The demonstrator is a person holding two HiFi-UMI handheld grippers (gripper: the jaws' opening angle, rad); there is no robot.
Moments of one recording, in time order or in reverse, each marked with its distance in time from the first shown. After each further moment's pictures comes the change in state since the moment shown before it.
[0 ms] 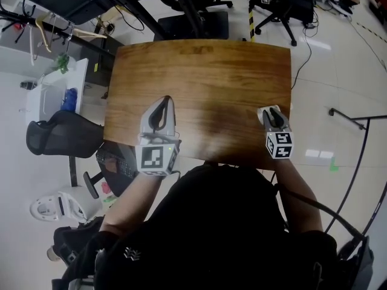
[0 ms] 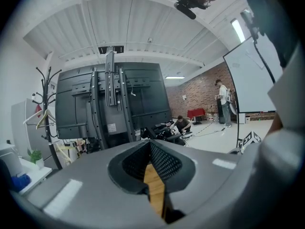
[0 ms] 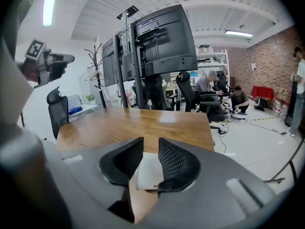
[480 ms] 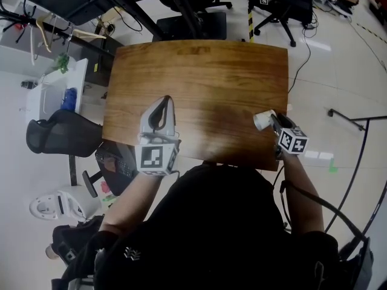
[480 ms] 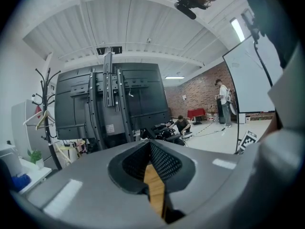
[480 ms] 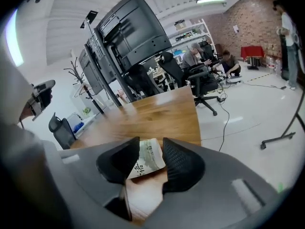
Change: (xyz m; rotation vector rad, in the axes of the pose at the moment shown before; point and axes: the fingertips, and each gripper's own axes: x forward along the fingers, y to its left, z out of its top) left arm 0.001 -0.013 0.005 0.005 -0.004 0.003; right arm -0.012 -0.054 -0.043 0.334 0.135 0.076
